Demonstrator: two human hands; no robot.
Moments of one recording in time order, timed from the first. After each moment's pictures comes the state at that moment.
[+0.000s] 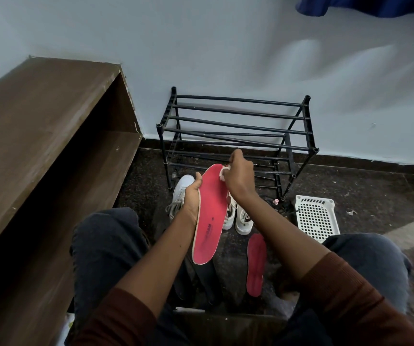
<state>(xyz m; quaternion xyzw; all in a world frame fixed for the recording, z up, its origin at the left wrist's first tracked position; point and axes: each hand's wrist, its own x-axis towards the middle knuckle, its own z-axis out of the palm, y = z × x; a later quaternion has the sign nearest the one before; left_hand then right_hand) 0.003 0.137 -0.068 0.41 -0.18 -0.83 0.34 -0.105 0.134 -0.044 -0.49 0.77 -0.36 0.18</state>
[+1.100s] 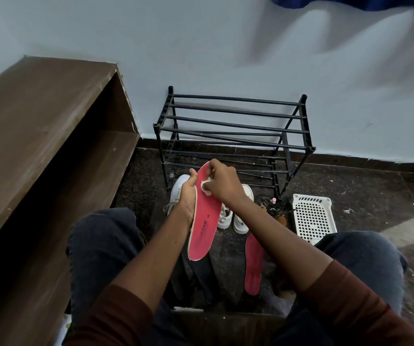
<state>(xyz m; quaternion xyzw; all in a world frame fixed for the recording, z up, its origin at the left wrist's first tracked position) 0.004 0.120 -0.082 0.39 -0.19 -0.83 0.36 -0.085 0.149 -0.030 -0.57 0.72 -0.29 0.28</state>
